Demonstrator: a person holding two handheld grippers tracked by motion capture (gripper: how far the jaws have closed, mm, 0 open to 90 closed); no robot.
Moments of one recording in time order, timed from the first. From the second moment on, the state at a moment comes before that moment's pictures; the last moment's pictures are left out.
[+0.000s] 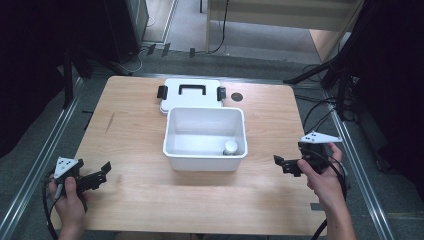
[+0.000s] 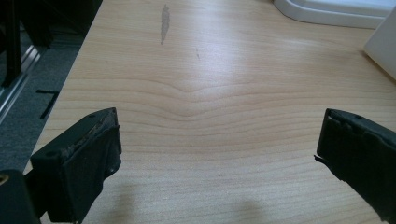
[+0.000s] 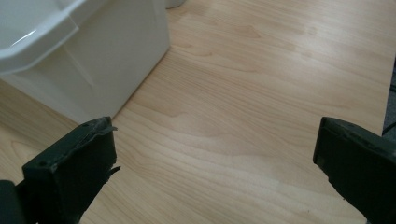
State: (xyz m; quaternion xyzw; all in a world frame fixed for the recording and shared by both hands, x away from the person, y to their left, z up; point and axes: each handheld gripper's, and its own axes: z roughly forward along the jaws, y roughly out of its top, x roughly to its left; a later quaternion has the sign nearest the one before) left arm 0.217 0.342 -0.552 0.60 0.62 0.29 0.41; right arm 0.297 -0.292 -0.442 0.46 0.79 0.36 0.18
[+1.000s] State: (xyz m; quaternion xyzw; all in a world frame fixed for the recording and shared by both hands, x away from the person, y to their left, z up) left arm 0.217 0.339 -0.552 0.60 0.62 0.30 0.40; right arm 0.232 -0.367 -0.547 0.55 0.68 0.43 0.24
